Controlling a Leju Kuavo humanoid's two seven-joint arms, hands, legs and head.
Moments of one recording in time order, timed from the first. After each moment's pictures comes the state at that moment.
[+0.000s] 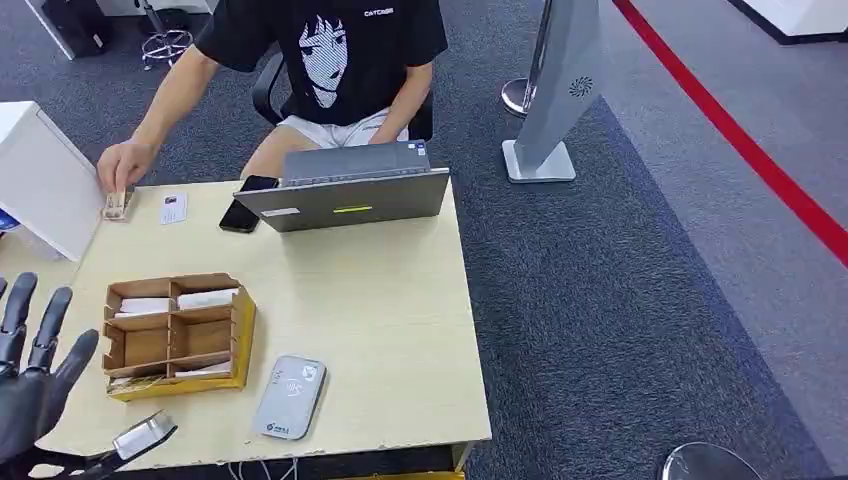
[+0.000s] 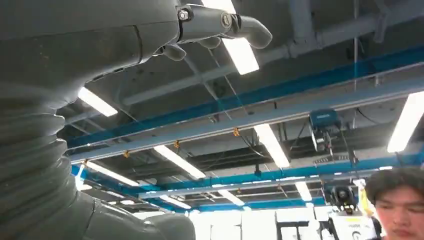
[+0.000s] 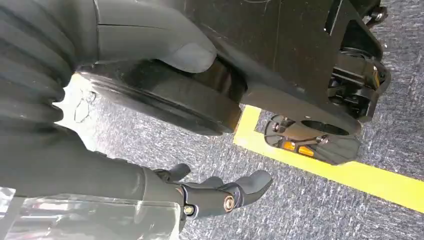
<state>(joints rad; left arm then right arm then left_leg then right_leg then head) 0.11 0.36 -0.03 -1.83 -1.08 0.69 -0.40 -0.08 0.15 -0.04 -0.19 0.35 -0.04 0.15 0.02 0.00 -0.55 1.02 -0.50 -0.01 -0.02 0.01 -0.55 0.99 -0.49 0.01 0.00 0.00</state>
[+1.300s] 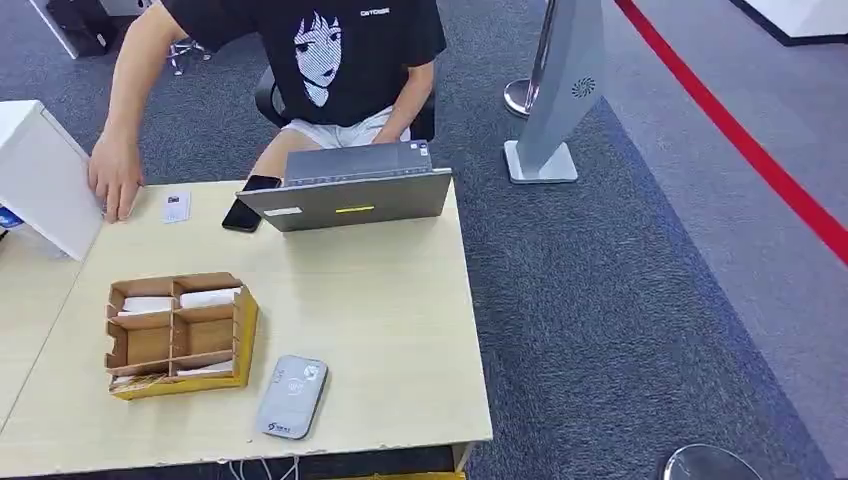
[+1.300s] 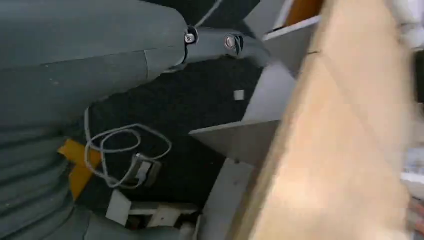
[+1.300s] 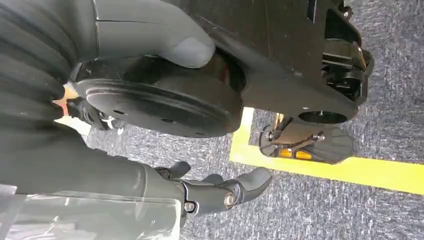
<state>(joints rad) 0.05 -0.22 1.12 -0.95 -0.17 -0.39 -0.70 -0.06 0.17 -0.19 -0.19 0.30 -0.09 0.10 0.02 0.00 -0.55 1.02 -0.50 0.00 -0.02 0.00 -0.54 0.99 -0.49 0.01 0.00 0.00</state>
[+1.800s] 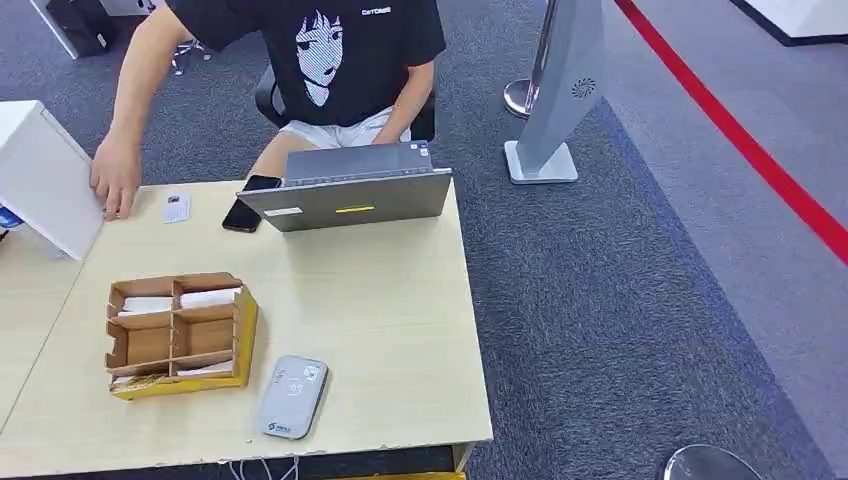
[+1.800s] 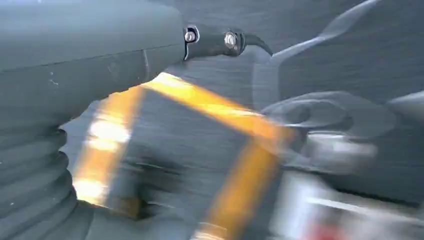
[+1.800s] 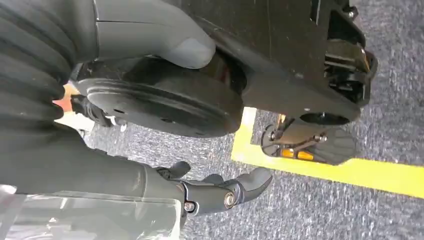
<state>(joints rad) -0.03 -0.11 1.10 -0.34 -0.52 -0.01 -0.39 -0.06 0.17 -0.20 -0.19 0.33 -0.07 0.12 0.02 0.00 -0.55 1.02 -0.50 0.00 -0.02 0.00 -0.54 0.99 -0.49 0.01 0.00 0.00</state>
